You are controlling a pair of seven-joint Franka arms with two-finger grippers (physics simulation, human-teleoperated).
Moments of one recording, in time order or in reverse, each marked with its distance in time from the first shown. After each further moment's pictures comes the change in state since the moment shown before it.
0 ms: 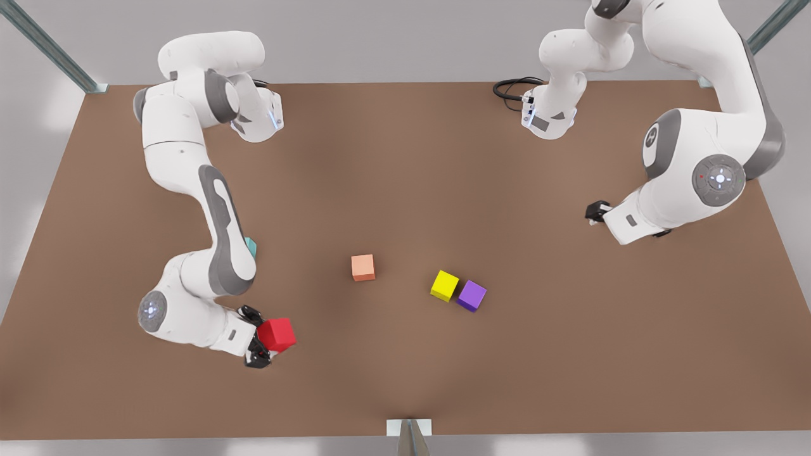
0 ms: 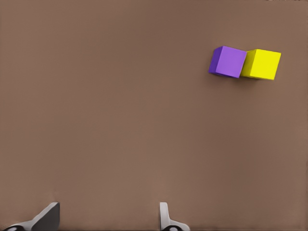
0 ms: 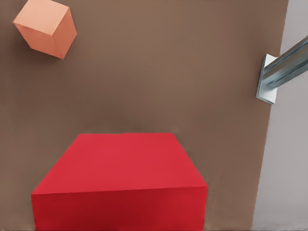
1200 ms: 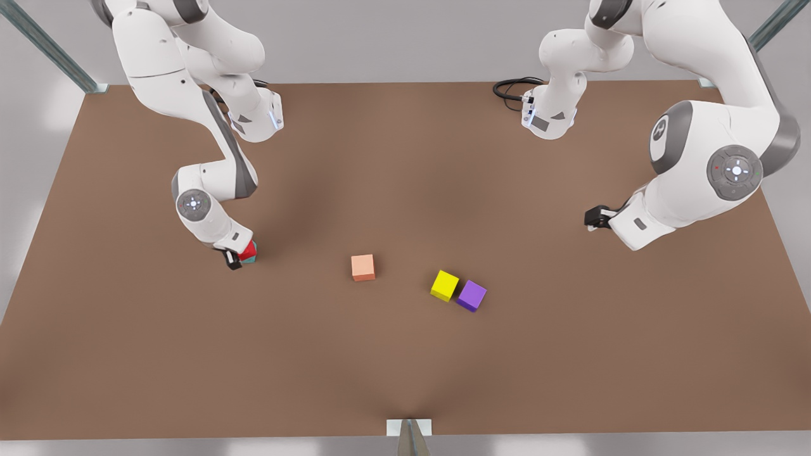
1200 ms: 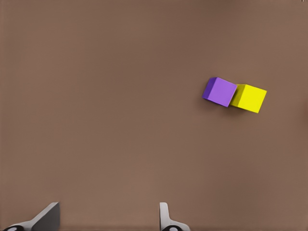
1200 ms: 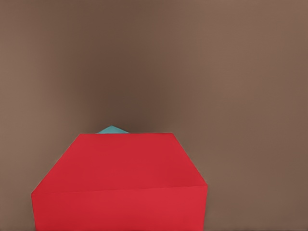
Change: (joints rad) left arm 0.000 0.067 -0.015 0.174 -0.016 -0.064 -0.152; right arm -0.065 -0.654 -0.030 -1.287 -0.459 0.526 0.208
